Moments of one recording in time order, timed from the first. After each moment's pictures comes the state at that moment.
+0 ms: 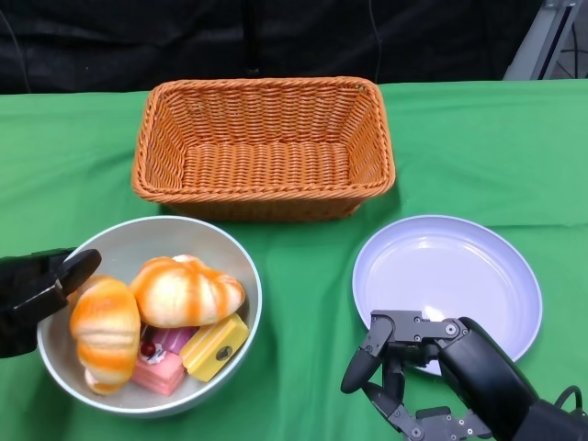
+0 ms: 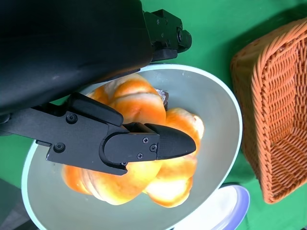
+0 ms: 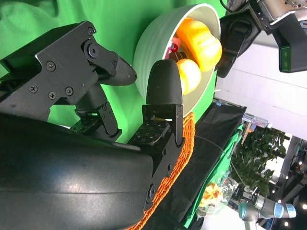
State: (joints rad) left arm -0.44 0.47 0.14 0.53 -0.24 0.68 -0.72; right arm 0.16 -0.13 0.25 -0.19 -0.12 -0.25 0.25
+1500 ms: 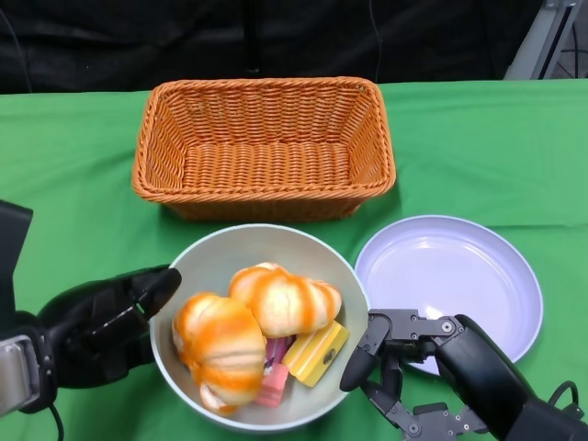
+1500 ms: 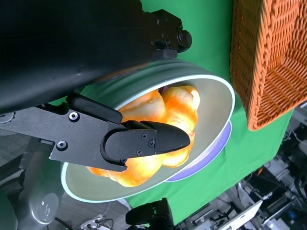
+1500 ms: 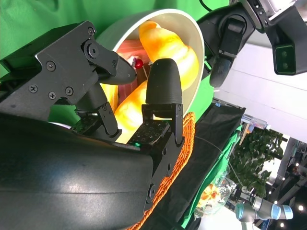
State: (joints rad) left arm -0.25 0.31 0.13 0.13 -0.46 0.89 -0.60; right arm 0.13 -0.13 0.26 -0.13 -0.13 -0.30 0.24
